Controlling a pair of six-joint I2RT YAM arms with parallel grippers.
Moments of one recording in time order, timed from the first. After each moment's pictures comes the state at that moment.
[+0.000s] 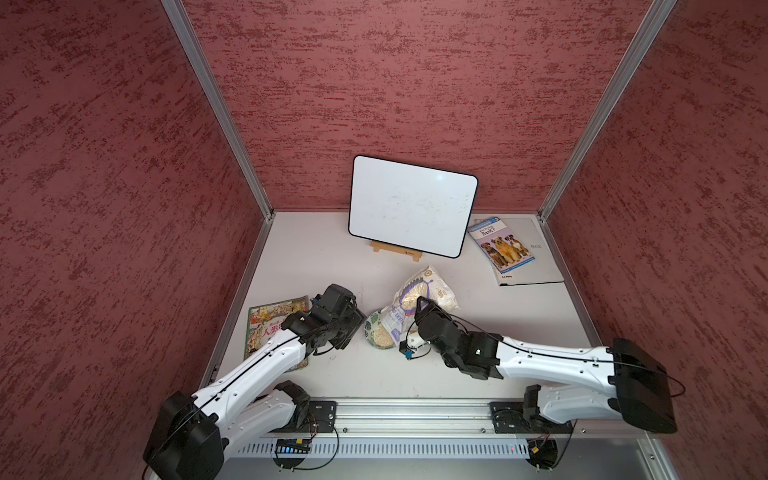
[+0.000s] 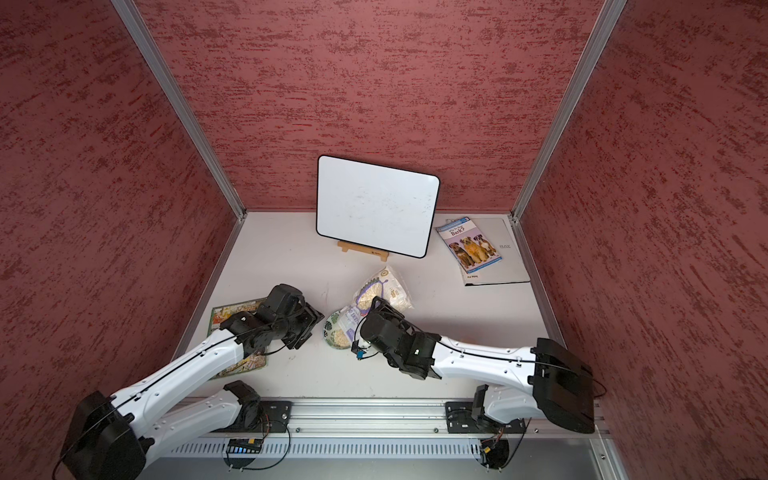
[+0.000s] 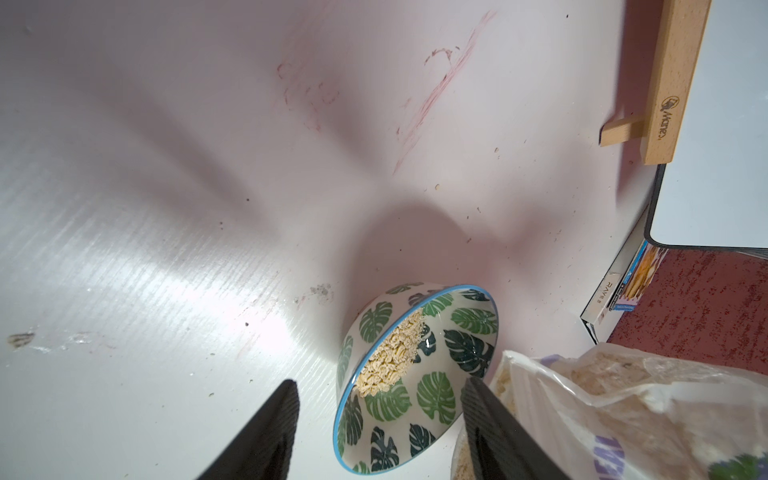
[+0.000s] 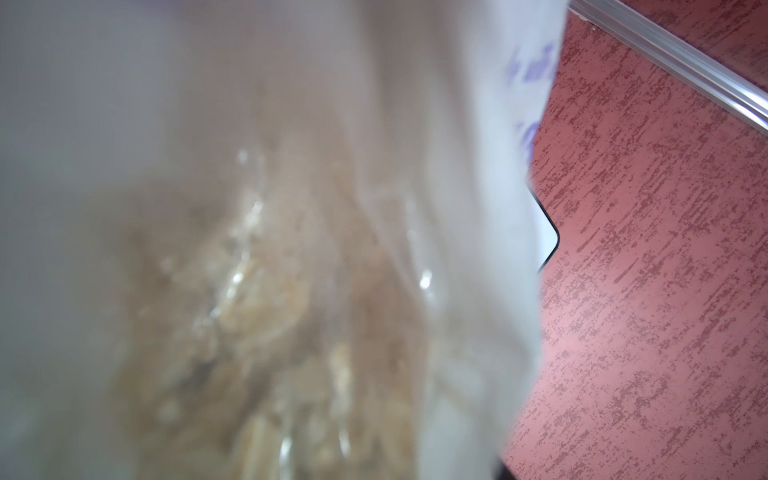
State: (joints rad) left arm -0.54 1.01 0.62 -0.61 0.08 -1.39; right arm 1.18 1.29 0.74 -0.06 0.79 -1.67
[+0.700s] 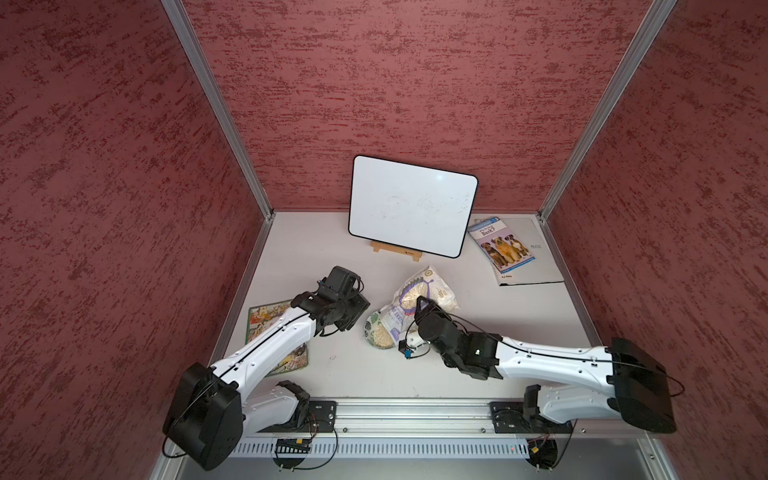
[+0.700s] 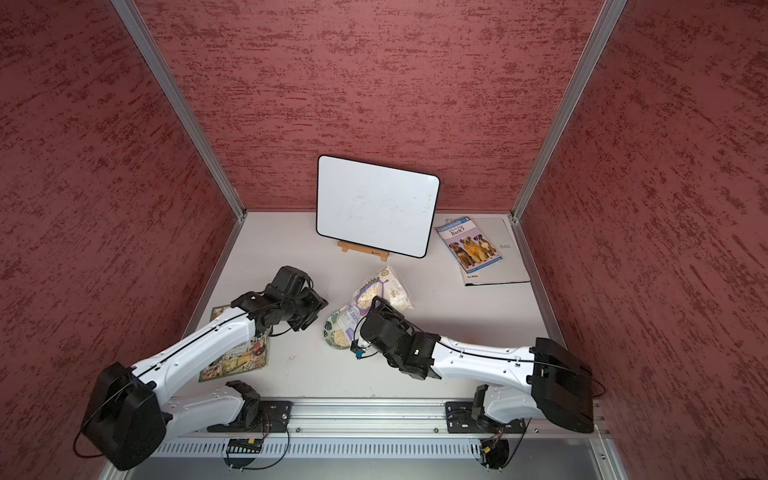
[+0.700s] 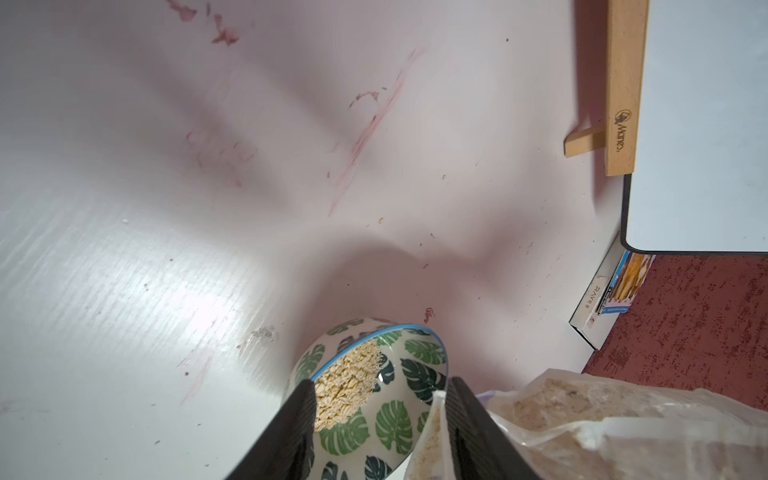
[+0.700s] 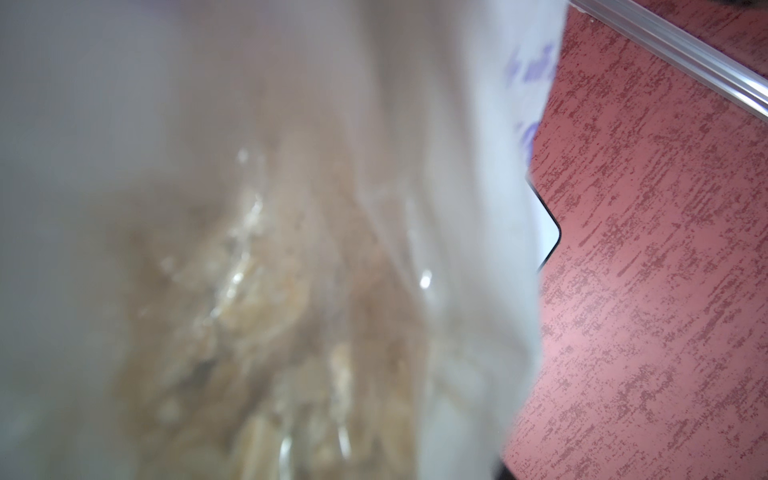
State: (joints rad) left arm -0.47 1.22 0.81 -0.58 0.12 -1.26; right arm 1.18 1.31 0.73 -0.03 0.79 -1.66
